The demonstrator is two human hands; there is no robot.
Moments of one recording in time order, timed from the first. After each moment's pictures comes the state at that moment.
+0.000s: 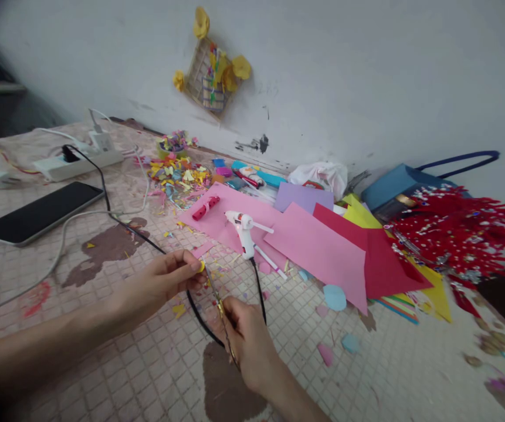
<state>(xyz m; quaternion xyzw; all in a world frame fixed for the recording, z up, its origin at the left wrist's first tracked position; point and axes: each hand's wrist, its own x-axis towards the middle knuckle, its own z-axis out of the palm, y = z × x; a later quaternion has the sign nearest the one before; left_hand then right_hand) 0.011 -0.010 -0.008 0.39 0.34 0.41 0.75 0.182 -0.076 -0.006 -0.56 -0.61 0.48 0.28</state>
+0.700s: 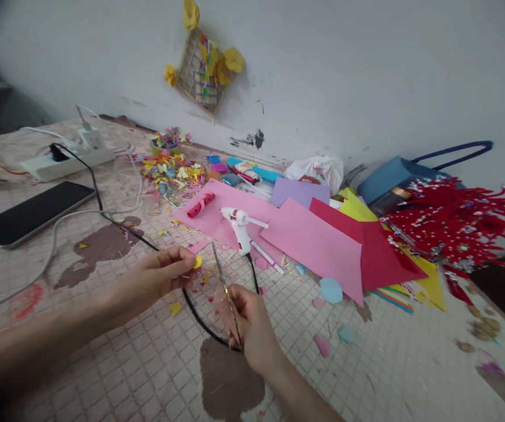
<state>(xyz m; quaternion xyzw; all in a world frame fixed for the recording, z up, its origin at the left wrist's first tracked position) 0.009 -0.008 0.000 0.39 0.36 0.38 0.75 0.187 -0.070 -0.013 -0.57 -0.48 0.56 0.35</state>
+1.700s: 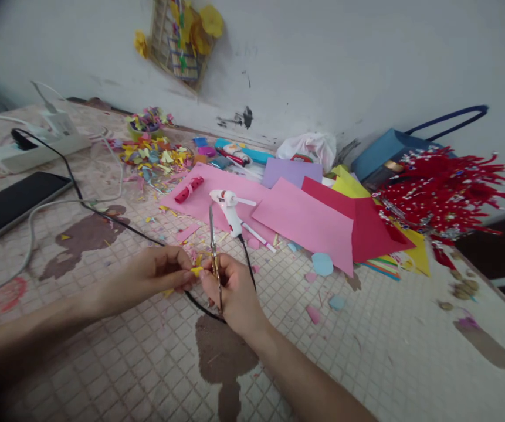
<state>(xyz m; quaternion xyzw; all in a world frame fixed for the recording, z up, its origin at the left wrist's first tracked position) 0.008 -0.013 0.000 0.65 0.34 0.25 0.63 0.175 -0.063 -0.001 -0.54 -0.52 0.51 0.42</state>
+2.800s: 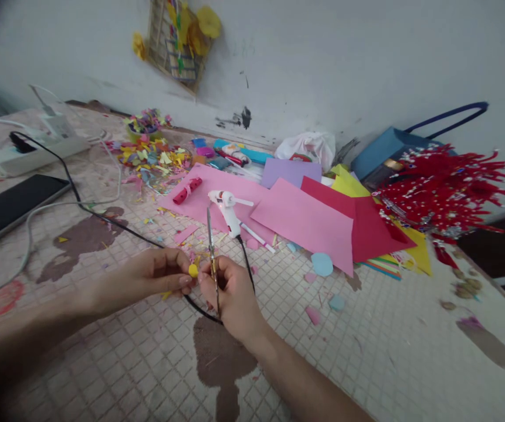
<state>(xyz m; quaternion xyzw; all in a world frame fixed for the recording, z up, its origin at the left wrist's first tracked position) 0.008 -0.009 0.005 0.62 0.32 0.20 0.69 0.176 -0.066 0.000 -0.54 -0.52 0.52 0.41</state>
